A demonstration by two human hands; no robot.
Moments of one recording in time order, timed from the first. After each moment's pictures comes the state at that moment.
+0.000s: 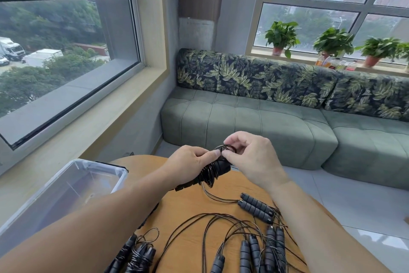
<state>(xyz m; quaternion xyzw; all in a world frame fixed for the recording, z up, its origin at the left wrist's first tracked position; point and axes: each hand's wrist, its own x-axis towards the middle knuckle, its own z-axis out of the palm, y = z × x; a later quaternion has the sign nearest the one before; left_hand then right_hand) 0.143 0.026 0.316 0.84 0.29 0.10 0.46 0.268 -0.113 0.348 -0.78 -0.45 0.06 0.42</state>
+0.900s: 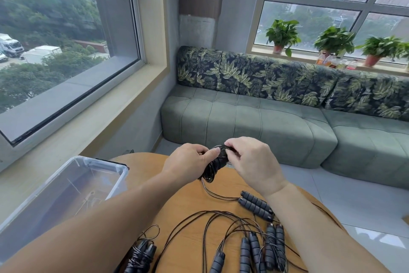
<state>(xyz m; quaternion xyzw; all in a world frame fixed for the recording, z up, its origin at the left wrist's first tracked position) 0.146 0.023 0.308 0.85 0.35 0.13 0.37 0.272 -0.109 0.320 -0.74 -0.58 -0.19 0.28</state>
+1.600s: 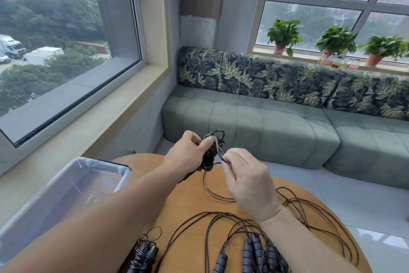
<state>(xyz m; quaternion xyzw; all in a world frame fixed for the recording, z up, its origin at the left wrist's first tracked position) 0.156 0.037 0.314 0.79 0.44 0.14 0.40 0.237 -0.119 0.302 -0.68 -0.57 -0.24 0.38</state>
